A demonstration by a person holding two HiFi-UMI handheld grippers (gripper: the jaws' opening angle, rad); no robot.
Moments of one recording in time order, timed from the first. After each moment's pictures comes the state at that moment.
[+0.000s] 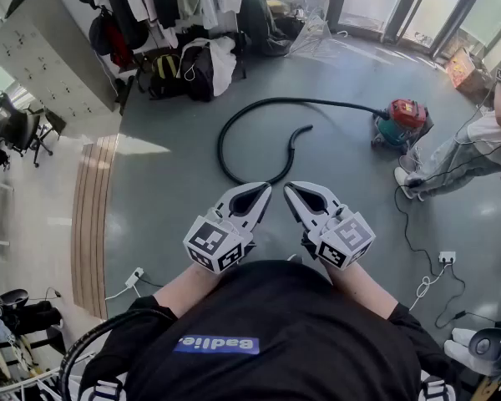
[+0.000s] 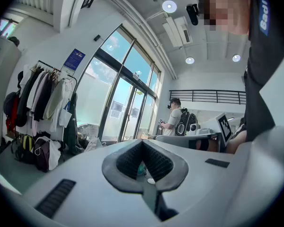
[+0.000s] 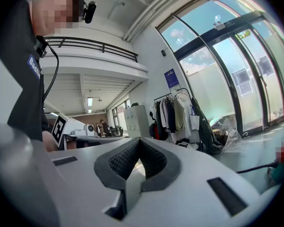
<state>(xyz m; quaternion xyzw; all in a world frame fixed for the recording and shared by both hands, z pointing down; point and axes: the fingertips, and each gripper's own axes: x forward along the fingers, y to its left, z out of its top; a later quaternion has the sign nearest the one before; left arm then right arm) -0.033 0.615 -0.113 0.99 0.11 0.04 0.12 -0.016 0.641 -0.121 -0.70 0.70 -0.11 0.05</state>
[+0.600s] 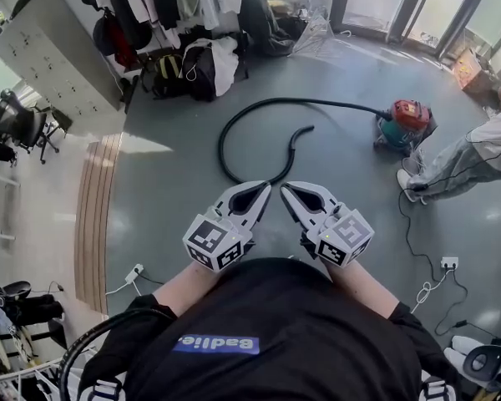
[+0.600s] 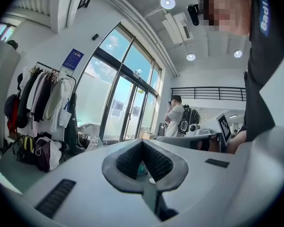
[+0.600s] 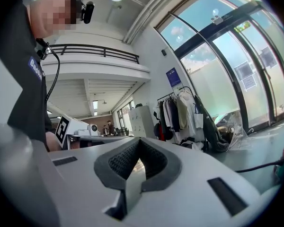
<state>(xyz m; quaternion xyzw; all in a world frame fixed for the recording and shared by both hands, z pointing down) 0.004 0.652 -0.115 0.99 0.09 0.05 0.11 0.016 0.675 -0.121 -0.67 0.73 -0.12 0.07</state>
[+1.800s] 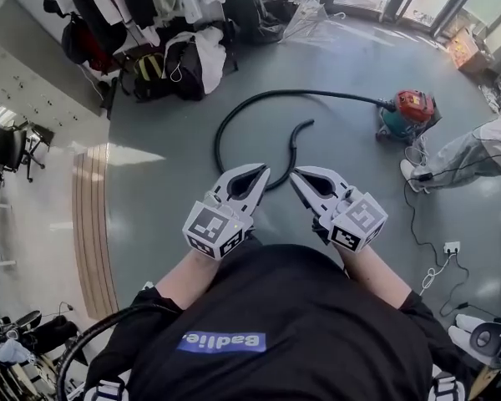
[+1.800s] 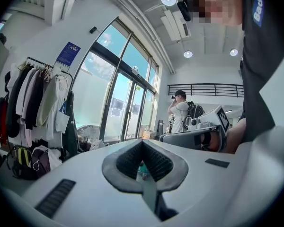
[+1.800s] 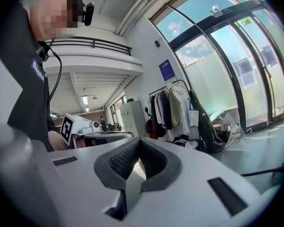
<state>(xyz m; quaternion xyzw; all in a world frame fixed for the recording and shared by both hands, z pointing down) 0.113 0.482 -0.091 0.99 0.13 0.06 0.08 0.127 0.522 -0.096 -0.69 0.70 -0.15 0.05</state>
